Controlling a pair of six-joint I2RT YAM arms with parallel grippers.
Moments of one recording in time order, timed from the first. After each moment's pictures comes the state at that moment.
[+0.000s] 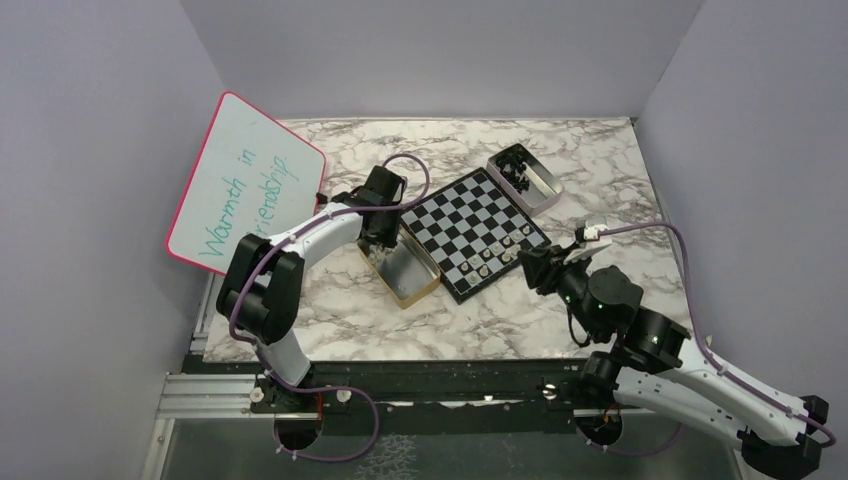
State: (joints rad) left arm -0.48 1.69 1.15 -0.52 -0.03 -0.22; right arm 0.99 0.52 0.63 -0.27 0.58 0.35
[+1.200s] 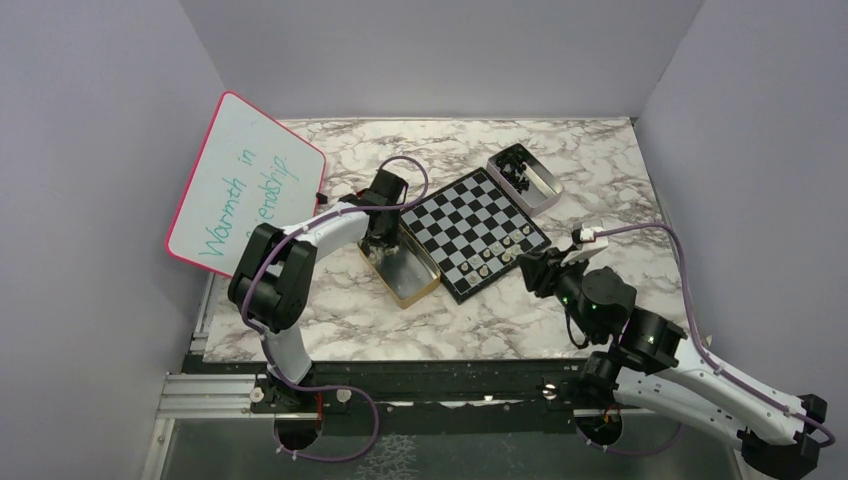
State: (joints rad) left arm -0.48 1.78 1.15 -0.46 -0.10 -0.34; right arm 0.99 0.52 0.60 -0.29 0.59 0.39
